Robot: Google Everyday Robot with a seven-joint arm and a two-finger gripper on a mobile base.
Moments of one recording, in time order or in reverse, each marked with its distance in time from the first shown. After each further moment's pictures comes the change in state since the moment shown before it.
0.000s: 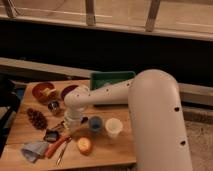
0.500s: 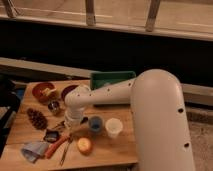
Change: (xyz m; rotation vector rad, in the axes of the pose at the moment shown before) arm 0.000 -0.003 -0.016 0.015 -0.027 0.005
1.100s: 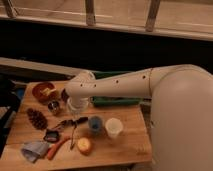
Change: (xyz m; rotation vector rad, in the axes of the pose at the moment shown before) arm -0.005 -0.009 -0.104 0.149 -0.102 0.020
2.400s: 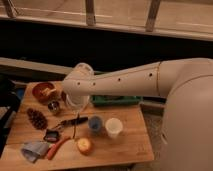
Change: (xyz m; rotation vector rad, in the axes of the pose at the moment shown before) arm -0.002 -0.006 -0.028 0.097 -0.039 -0.004
